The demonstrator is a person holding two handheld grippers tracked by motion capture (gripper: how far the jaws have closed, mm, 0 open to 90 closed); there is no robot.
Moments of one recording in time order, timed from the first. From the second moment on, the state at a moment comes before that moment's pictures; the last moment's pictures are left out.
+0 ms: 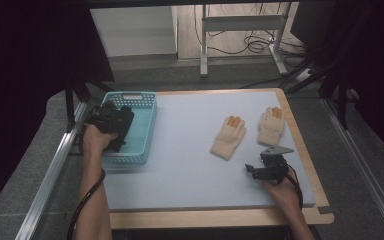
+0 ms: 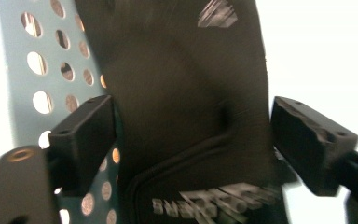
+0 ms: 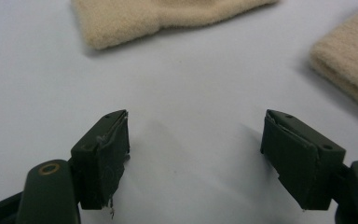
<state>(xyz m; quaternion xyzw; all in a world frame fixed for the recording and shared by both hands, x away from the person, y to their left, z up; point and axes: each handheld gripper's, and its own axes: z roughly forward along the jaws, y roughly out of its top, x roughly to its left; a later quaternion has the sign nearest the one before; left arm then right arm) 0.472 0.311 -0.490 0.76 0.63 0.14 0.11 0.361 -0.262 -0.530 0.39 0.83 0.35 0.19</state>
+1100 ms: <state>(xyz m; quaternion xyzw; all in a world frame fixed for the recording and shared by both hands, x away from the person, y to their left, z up) 0.388 0.251 -0.434 0.78 0.47 0.17 0.38 0.361 -0.262 -0.531 0.39 0.83 0.35 0.20</state>
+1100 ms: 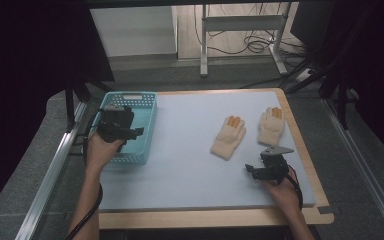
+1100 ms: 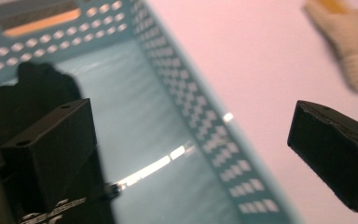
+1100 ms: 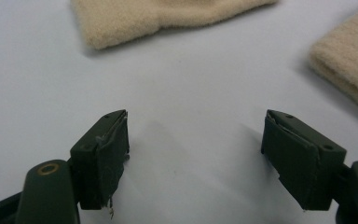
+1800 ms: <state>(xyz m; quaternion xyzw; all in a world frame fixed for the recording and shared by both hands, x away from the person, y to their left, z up) 0.323 0.167 -0.463 0.81 0.37 0.16 0.43 0.361 -0.262 -0.531 0.39 0.83 0.35 0.20</state>
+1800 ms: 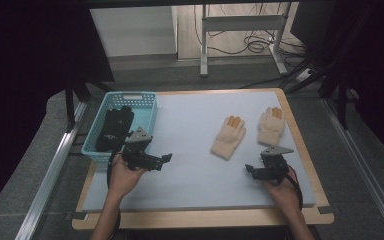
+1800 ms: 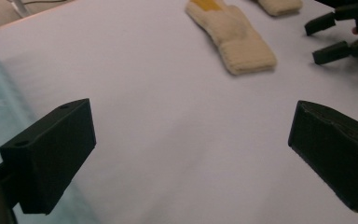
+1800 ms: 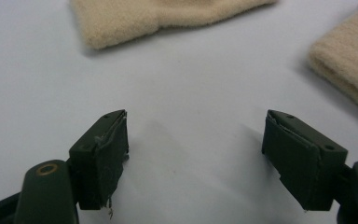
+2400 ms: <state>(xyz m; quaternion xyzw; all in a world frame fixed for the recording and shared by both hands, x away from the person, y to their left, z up) 0.302 0.128 -0.541 0.85 0.36 0.16 0.35 0.361 -0.262 -0.531 0.39 0.83 0.35 0.20</state>
